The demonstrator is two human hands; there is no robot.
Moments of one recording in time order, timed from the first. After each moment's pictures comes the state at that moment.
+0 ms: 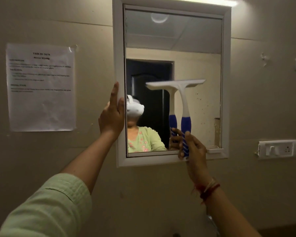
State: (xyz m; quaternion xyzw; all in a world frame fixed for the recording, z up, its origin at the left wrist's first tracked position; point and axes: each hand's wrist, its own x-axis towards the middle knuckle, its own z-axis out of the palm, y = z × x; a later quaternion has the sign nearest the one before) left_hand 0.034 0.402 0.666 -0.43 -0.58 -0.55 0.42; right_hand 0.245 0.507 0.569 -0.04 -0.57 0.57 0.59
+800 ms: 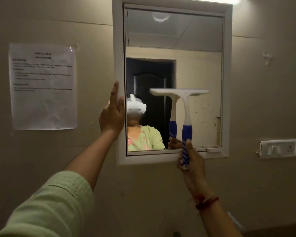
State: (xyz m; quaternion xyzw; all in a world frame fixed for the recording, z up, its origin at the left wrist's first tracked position) left_hand 0.034 0.403 0.665 -0.42 -0.59 -0.55 0.42; right_hand 0.247 0.502 0.544 -0.07 -0.52 0.66 0.54
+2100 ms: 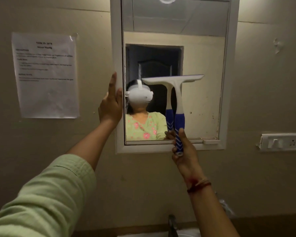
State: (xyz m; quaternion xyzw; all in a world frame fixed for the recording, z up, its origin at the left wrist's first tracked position) left_hand 0.041 0.400 0.667 -0.42 -0.61 -0.53 0.41; right_hand 0.252 0.497 0.559 -0.12 -0.47 0.75 0.45
